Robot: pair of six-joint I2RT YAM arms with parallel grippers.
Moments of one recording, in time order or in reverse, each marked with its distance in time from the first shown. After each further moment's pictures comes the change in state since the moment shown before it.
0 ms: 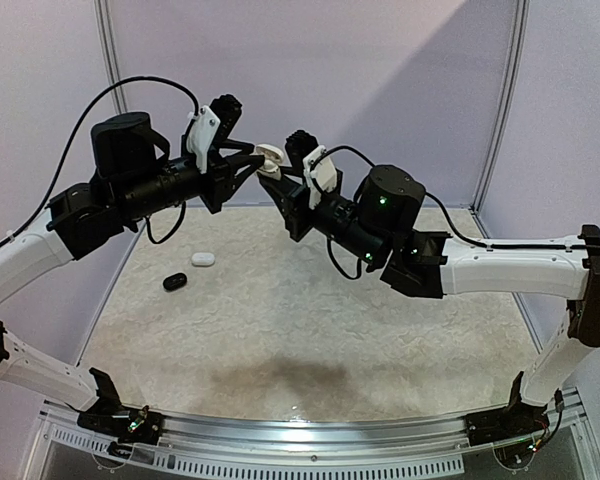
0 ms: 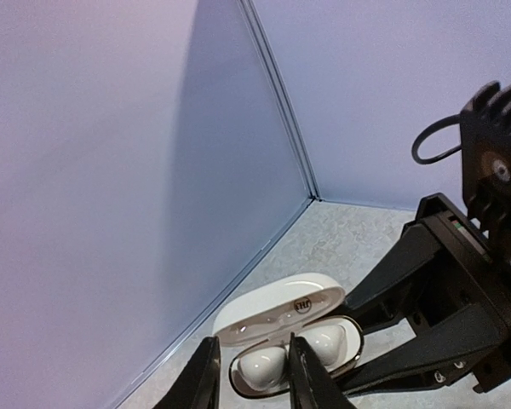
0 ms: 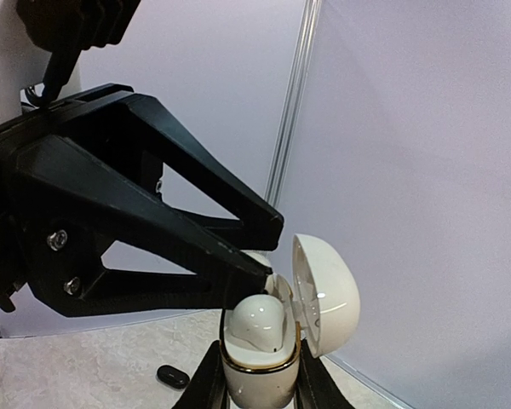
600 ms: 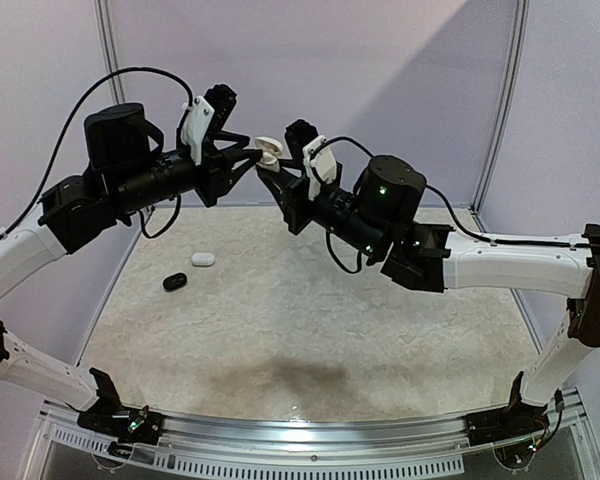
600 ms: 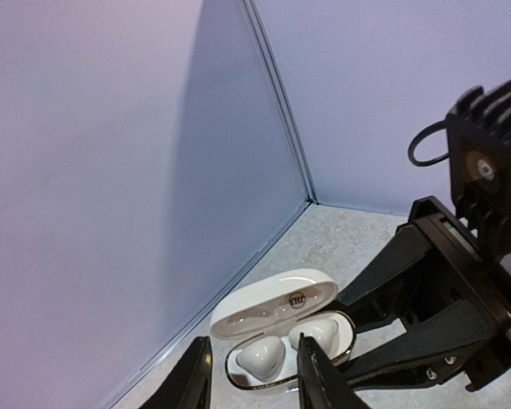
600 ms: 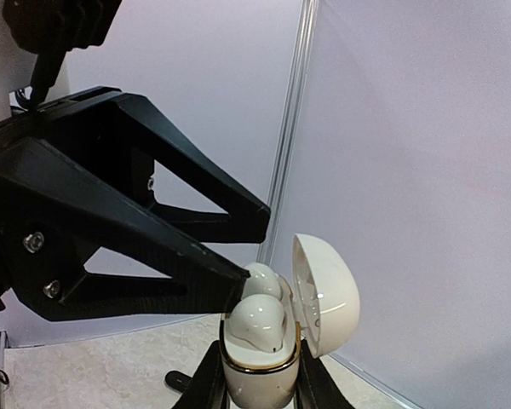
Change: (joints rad) left arm 0.000 0.001 0.055 -0.055 -0.002 -0.024; right arm -0.003 0.000 0.048 -0.053 0.000 0.026
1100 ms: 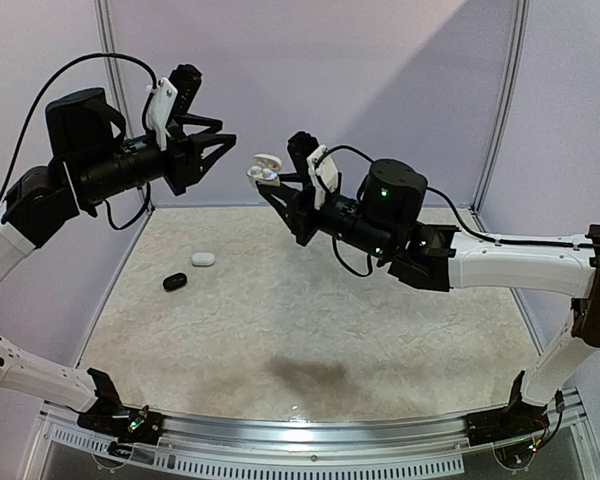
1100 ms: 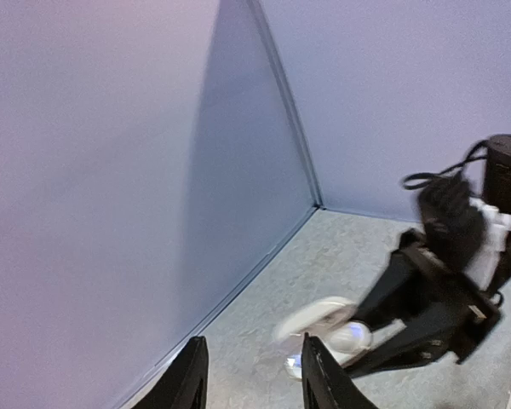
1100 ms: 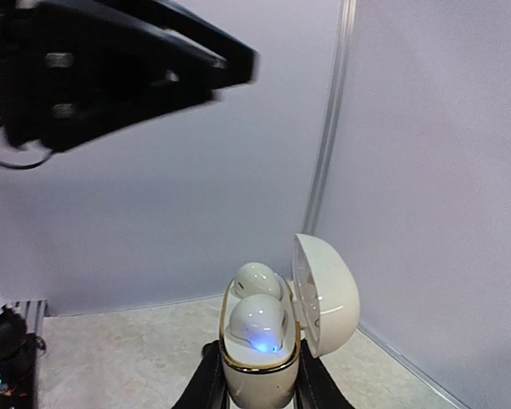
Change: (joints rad) left arm 0.026 -0.069 0.093 -0.148 0.017 0.001; right arm -0.032 -0.022 -0.036 -0.063 -0.113 0.067
